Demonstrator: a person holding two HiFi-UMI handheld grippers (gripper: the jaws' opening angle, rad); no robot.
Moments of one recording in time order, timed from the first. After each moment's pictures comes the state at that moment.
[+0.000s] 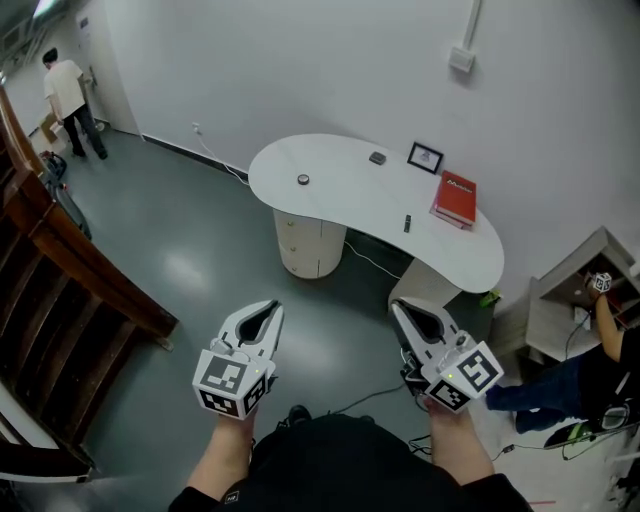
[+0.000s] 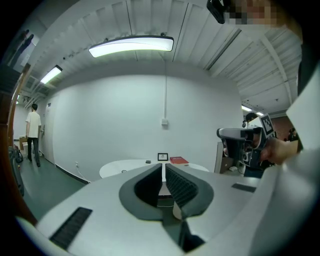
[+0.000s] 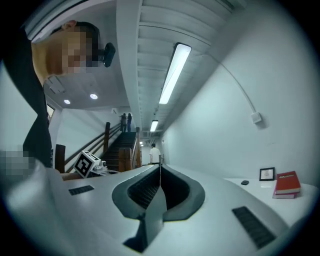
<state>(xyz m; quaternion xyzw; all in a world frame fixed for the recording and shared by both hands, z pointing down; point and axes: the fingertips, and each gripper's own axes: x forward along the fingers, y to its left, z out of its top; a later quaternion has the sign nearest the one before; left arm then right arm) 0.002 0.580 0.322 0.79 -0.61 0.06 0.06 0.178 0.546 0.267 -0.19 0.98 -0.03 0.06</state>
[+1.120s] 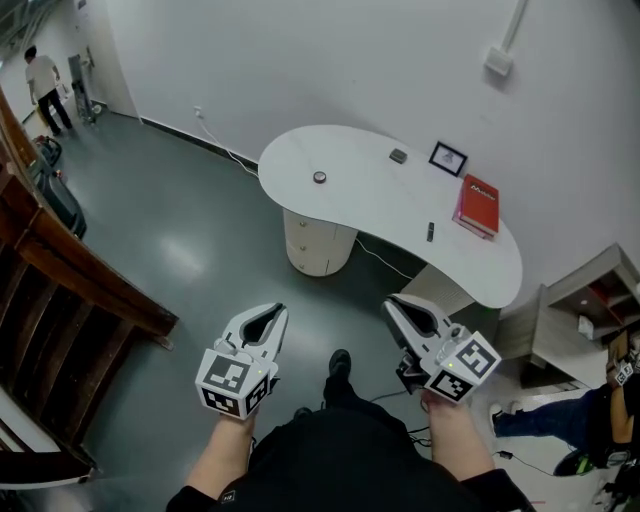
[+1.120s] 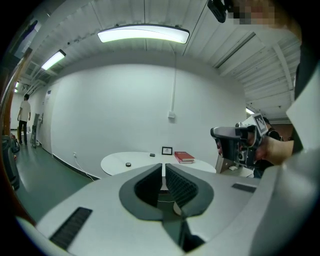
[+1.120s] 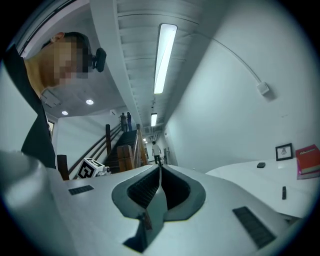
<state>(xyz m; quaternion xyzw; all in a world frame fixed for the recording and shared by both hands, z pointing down) -0.081 0.513 0.366 0.79 -0.60 0.06 0.11 0.073 0.470 0.303 -0.15 0.98 -0.11 0.04</state>
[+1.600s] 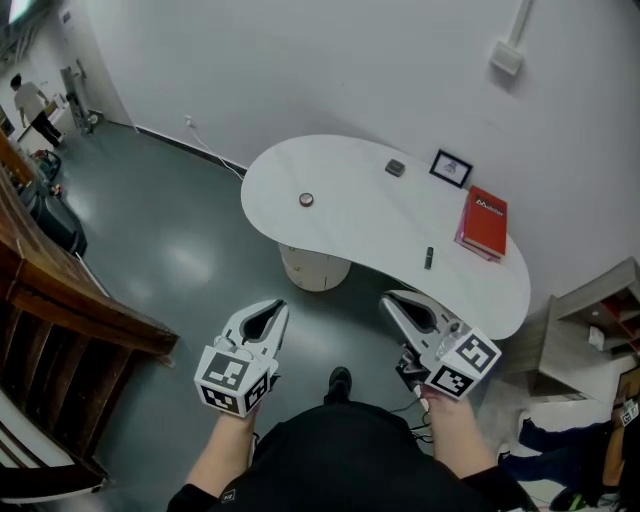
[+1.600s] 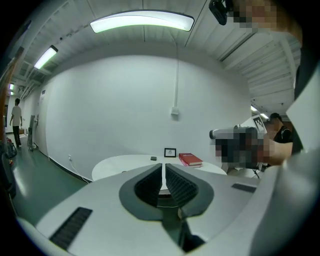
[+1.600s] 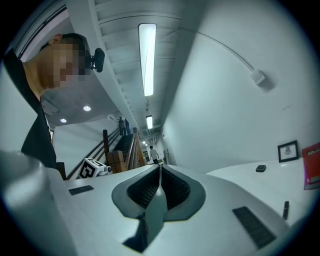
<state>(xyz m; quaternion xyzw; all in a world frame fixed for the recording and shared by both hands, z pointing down) -0.071 0.361 0.357 0.79 -0.60 0.08 0.11 0.081 0.317 0.306 -0.14 0.98 -0.14 0.05</state>
